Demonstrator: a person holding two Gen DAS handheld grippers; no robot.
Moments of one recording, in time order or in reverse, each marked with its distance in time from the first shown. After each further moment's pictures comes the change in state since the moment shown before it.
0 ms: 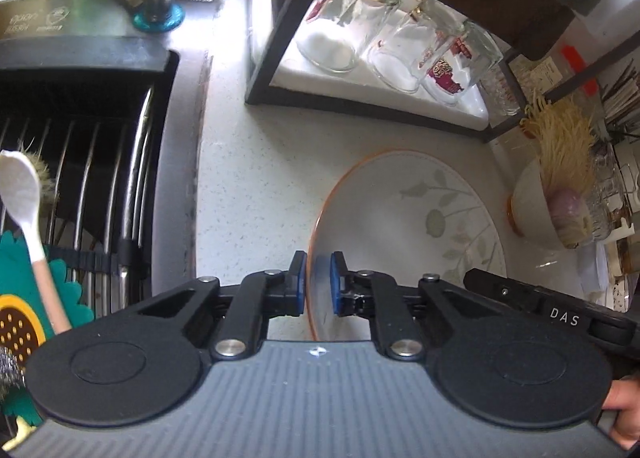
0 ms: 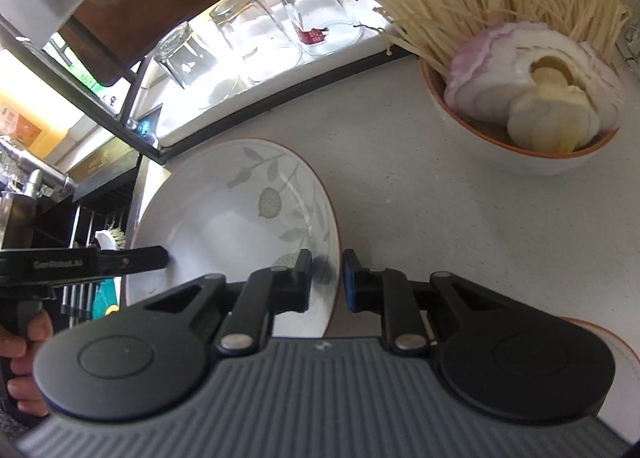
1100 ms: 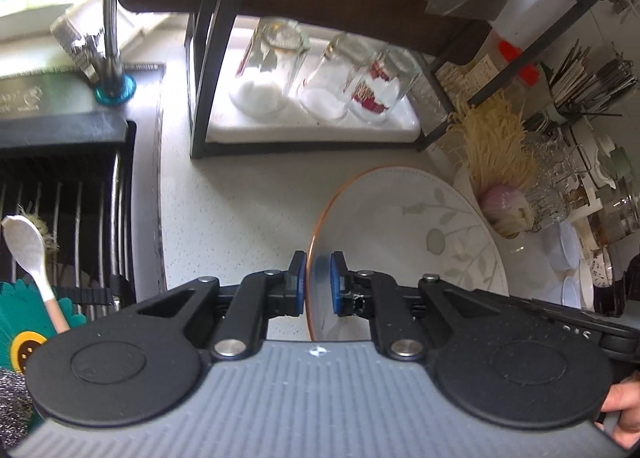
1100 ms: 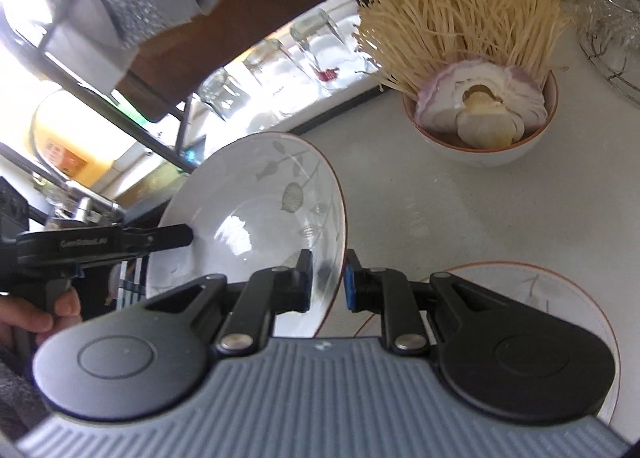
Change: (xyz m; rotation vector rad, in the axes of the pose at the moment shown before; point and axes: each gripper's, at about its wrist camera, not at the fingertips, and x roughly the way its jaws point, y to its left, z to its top) left arm -0.051 -0.046 0.007 0.116 -0.041 -0.045; right arm -0.073 -0.004 -0.017 0.073 -0.066 0.104
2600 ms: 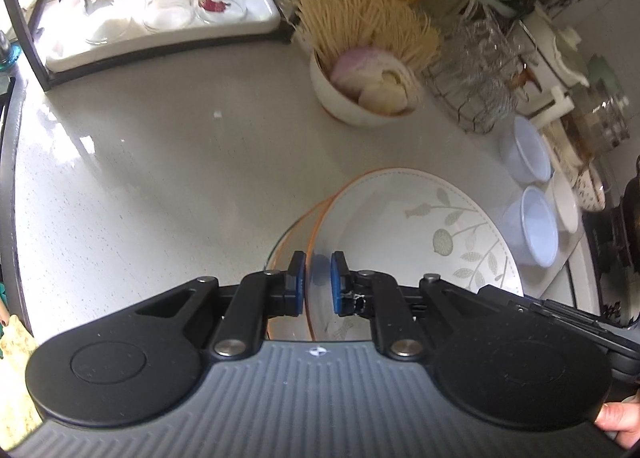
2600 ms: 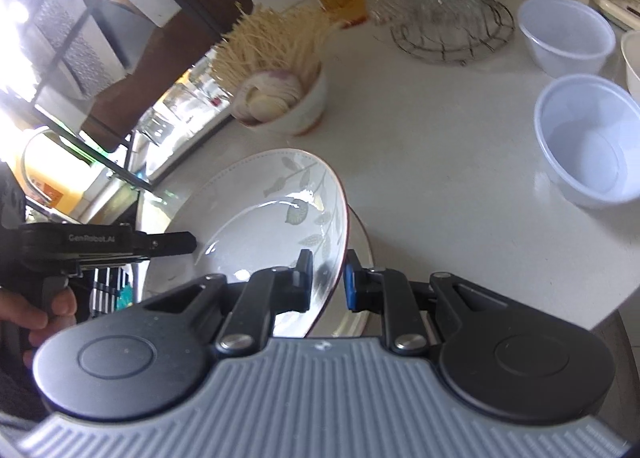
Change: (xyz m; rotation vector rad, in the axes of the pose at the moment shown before) left arm 0.042 -0.165 -0.080 0.123 0.168 0.007; right arm -0.117 -0.110 -0.075 0.127 -0.089 -0.125
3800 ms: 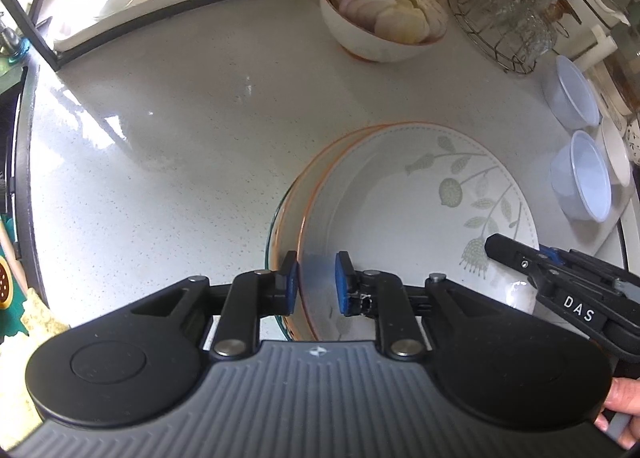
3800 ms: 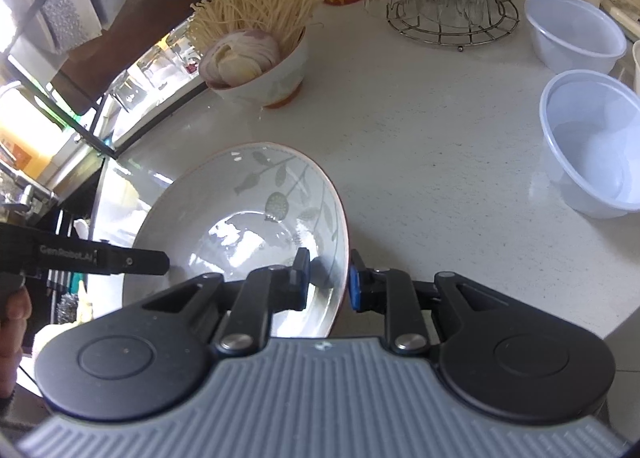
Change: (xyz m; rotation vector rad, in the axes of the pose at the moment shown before) left arm 0.026 -0.017 -0.015 0.042 0.114 0.164; right arm 0.034 -0.007 -0.005 -0.075 0.017 -0.056
